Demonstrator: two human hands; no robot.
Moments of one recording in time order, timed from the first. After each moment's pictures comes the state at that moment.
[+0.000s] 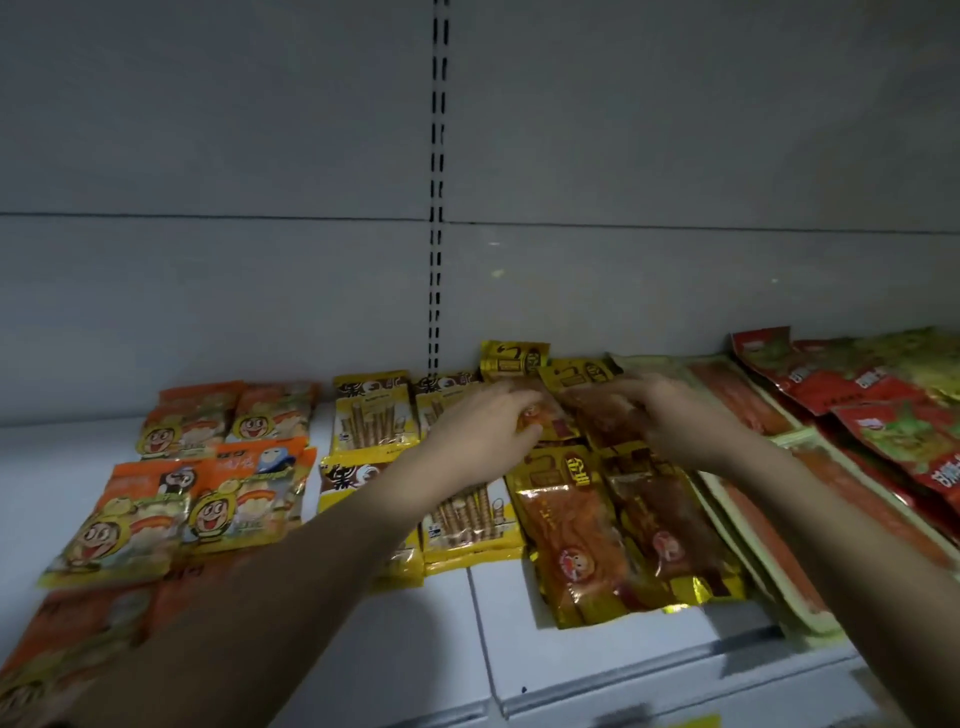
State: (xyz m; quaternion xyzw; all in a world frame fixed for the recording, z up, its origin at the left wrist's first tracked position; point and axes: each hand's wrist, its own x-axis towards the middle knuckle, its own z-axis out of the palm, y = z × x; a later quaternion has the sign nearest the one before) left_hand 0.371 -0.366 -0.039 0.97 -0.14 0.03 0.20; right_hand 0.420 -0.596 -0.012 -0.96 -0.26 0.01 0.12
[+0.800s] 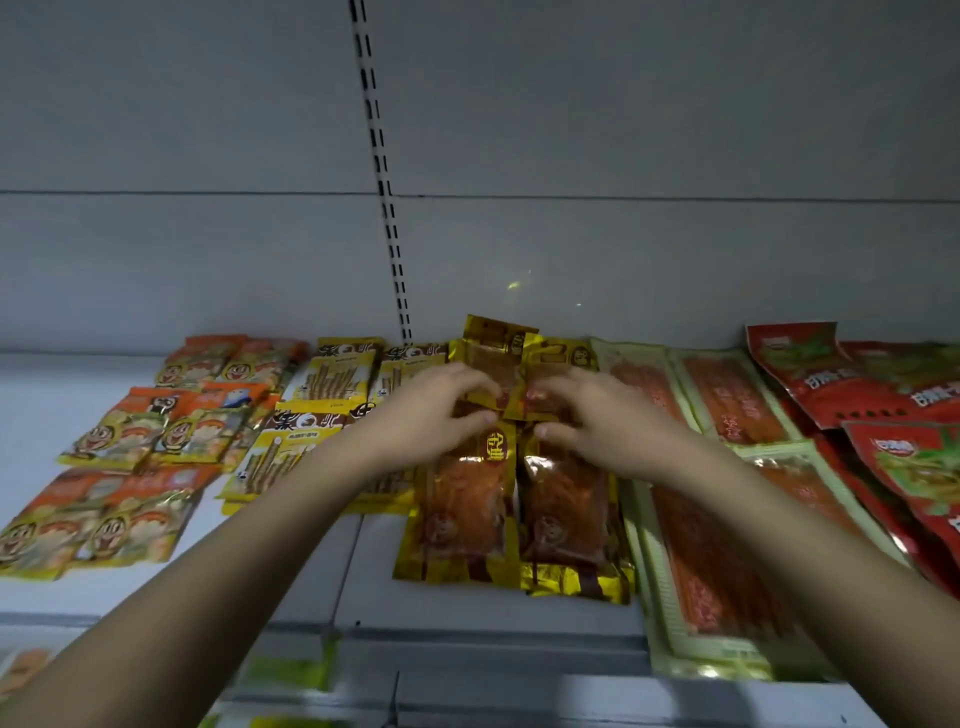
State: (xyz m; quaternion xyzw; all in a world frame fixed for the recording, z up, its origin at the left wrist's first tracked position) left_hand 0.357 -0.429 -0.033 0.98 -0.04 0.05 0.20; right_hand 0.436 -0.641 -0.022 -0.91 -0.39 0.06 0.12
